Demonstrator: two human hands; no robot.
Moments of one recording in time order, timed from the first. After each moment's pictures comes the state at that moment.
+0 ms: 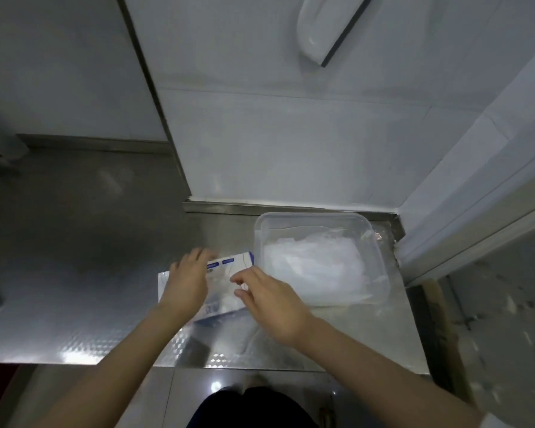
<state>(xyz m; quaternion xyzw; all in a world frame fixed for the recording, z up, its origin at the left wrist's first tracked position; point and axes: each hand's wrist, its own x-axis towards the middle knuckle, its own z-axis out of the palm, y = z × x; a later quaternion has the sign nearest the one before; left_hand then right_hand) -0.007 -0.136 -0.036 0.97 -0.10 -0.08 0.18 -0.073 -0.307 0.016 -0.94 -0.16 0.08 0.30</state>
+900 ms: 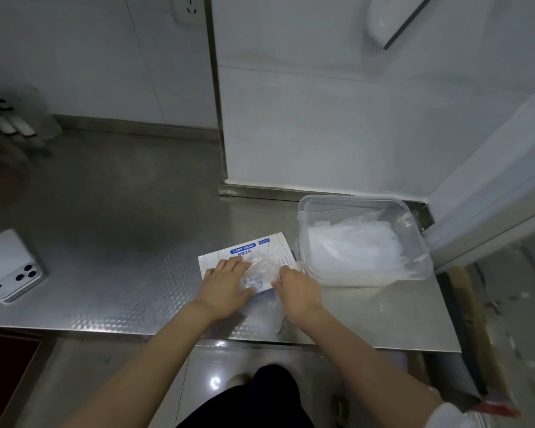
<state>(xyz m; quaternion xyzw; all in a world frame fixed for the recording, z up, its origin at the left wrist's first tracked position) -0.042 -0.092 -0.057 0.95 -0.19 -0.18 0.16 -0.071 -0.250 -0.050 -0.98 0.07 0.18 0.11</state>
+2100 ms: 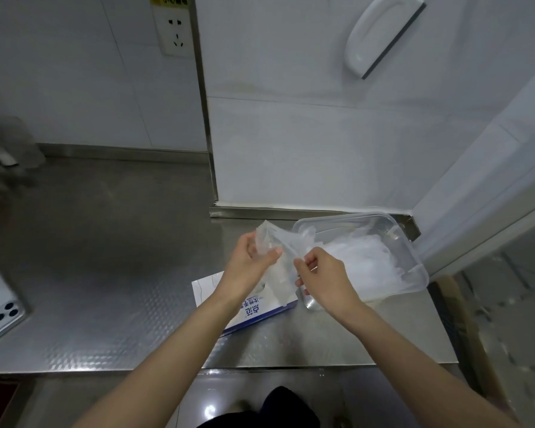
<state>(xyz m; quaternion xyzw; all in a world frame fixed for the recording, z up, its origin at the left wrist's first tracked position) -0.023 -0.139 0.028 0.72 0.02 -0.20 0.66 -0.066 -0.284 0.030 -0.87 0.20 0.03 0.45</state>
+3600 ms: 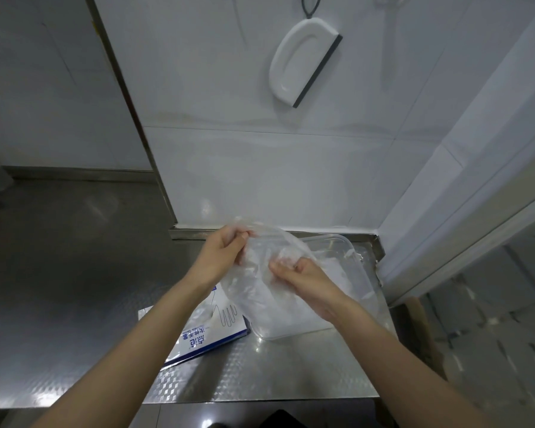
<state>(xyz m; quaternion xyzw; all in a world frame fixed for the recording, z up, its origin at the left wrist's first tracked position) 0.019 -0.221 0.068 0.74 -0.05 -0.13 0.66 -0.033 -0.388 0.027 -0.68 0.15 0.16 0.70</state>
